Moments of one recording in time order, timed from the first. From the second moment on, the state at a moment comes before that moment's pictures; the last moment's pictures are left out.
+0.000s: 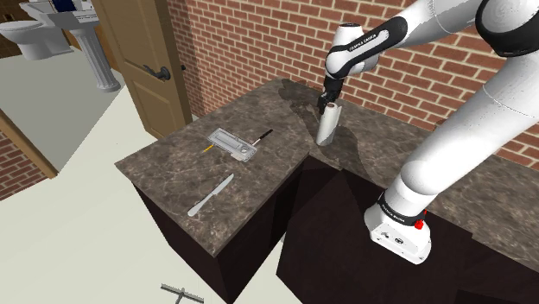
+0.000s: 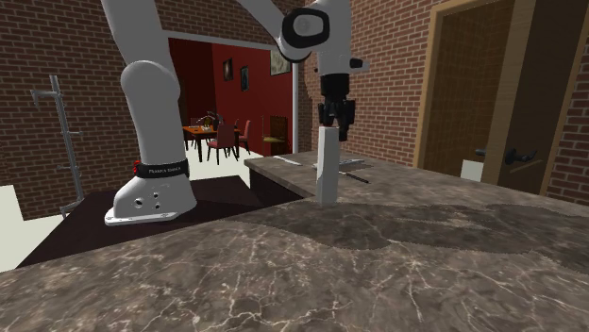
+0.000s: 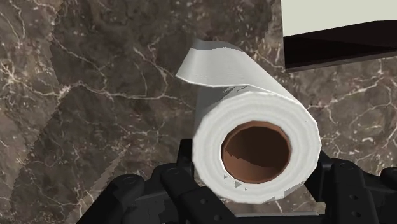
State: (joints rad) arm -0.09 -0.16 -0.29 -2.45 -0.11 2.34 -0.31
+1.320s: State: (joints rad) arm -0.09 -0.29 -0.27 -2.29 -0.13 2.06 -0.30
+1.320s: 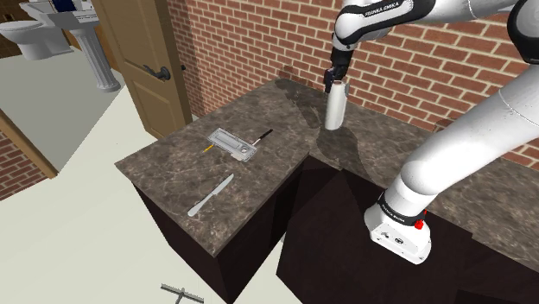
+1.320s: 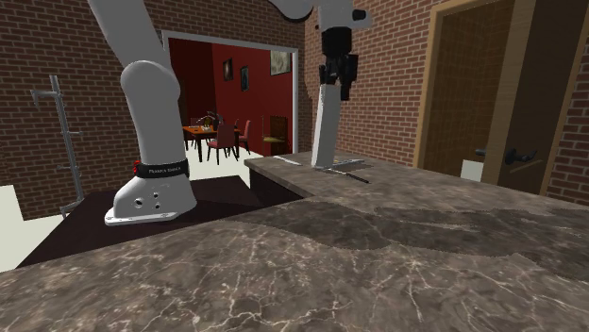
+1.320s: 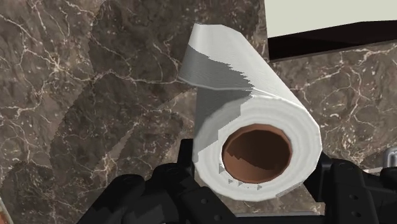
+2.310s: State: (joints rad) arm -0.09 -0.32 -0.26 -2.12 -0.12 1.86 -0.31
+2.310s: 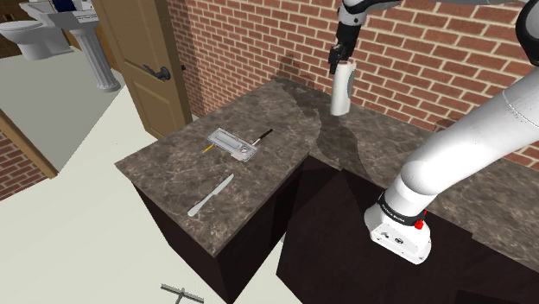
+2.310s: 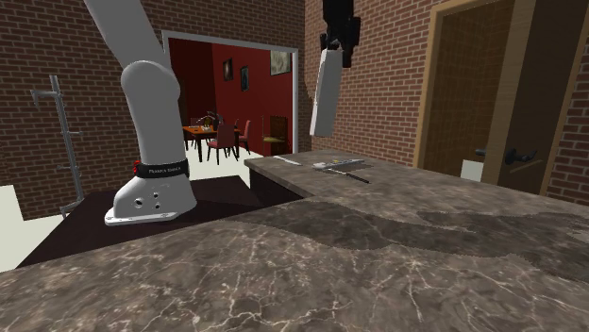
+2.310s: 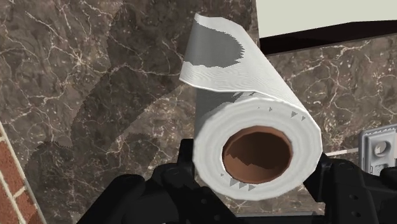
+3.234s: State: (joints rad) arm -0.08 -0.30 -0.25 -1.92 -0.11 1.67 -0.31
